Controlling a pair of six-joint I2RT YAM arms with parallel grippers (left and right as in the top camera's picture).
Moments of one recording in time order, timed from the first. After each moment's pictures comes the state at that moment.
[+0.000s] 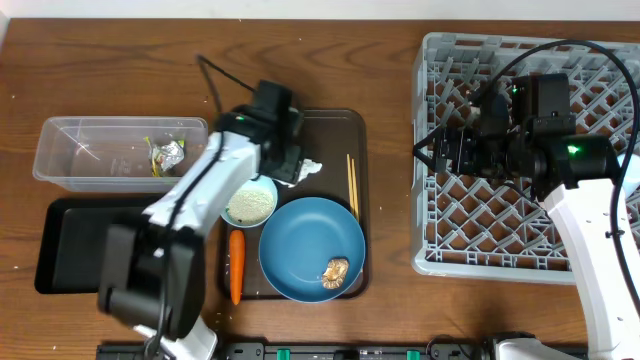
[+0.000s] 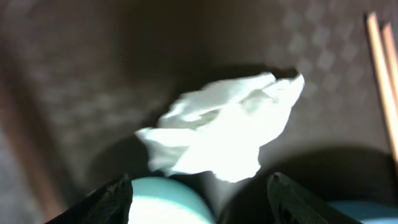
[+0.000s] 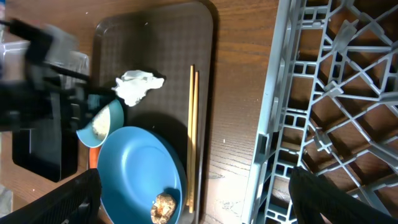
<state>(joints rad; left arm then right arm) -0.34 1.80 1.26 -0.77 0.02 -0.01 0.10 1.39 1.31 -1.00 -0.45 0.24</state>
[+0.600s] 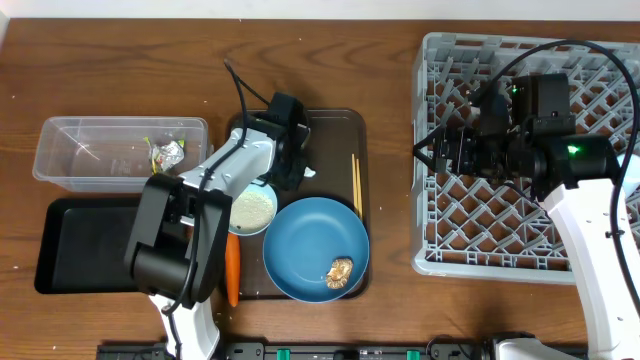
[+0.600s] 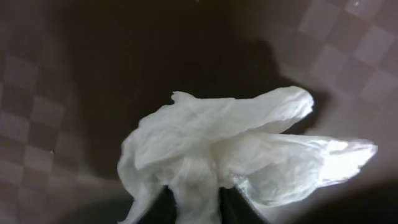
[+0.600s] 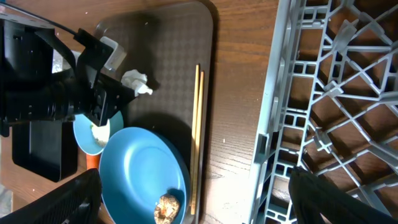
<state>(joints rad) -0.35 1.96 1.26 -0.72 0.02 0.02 0.10 1.39 1.31 -1.00 -0.45 0.24</state>
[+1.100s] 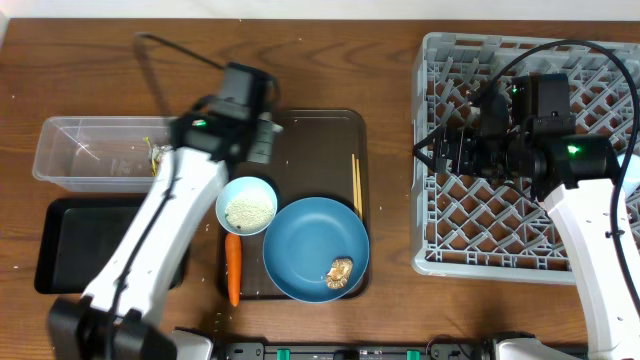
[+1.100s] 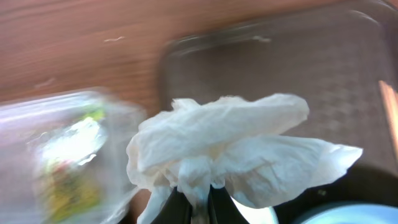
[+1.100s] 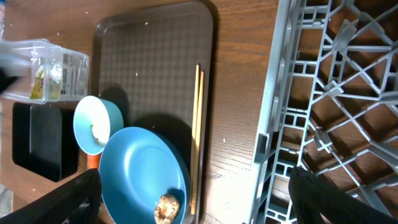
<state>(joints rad) -0.26 1.52 1.35 -0.91 -0.23 -0.10 0.10 1.39 1.31 -1.00 -0.45 0.24</state>
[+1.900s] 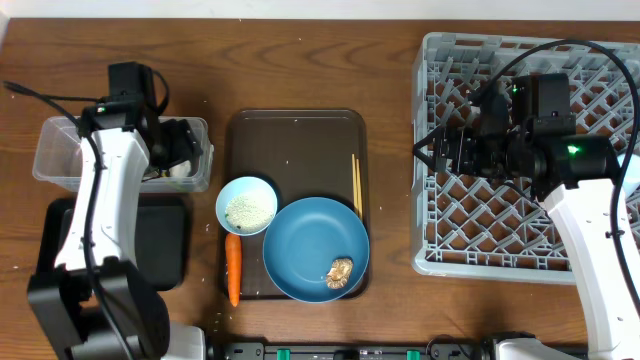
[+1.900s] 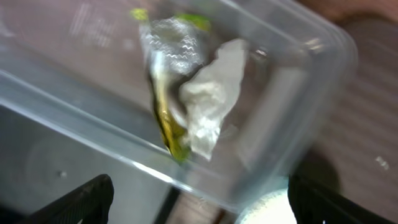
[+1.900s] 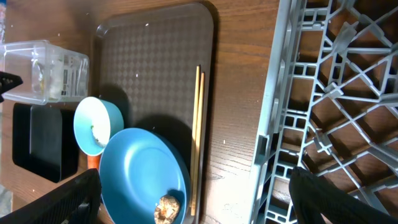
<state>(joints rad) 0.13 1.63 1.36 -1.02 -0.08 -0.31 0.10 1.39 1.31 -0.99 -0.45 0.24</state>
